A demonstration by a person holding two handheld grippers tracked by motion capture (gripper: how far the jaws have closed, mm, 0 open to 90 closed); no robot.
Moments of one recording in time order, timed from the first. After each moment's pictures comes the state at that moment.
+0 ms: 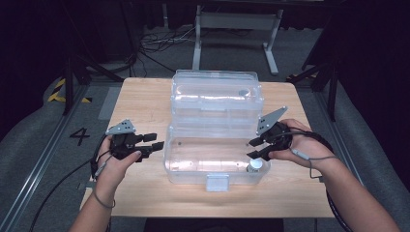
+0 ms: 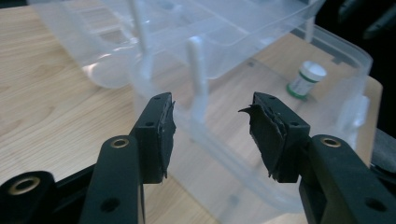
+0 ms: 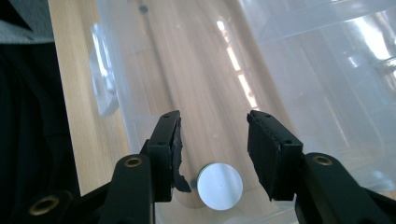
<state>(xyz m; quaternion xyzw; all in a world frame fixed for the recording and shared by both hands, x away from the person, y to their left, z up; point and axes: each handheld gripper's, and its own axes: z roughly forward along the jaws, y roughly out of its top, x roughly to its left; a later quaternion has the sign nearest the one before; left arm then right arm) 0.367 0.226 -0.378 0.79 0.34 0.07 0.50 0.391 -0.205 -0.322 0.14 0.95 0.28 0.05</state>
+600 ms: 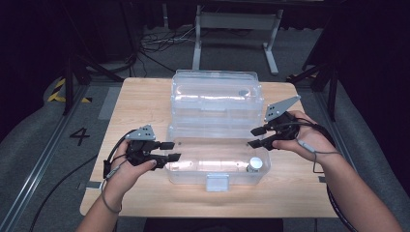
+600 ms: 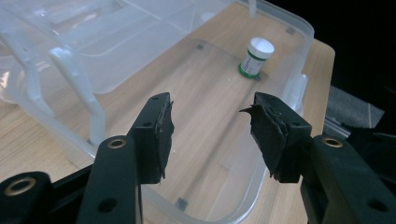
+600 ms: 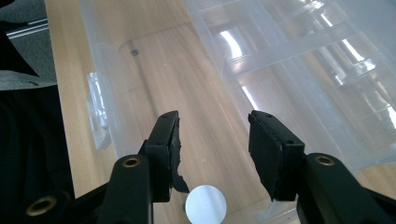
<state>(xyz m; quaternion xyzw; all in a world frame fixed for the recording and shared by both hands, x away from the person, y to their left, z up) 0.356 0.184 -0.370 0.84 0.27 0.03 0.47 0.404 -0.216 -0.304 0.17 0.92 0.34 0.06</state>
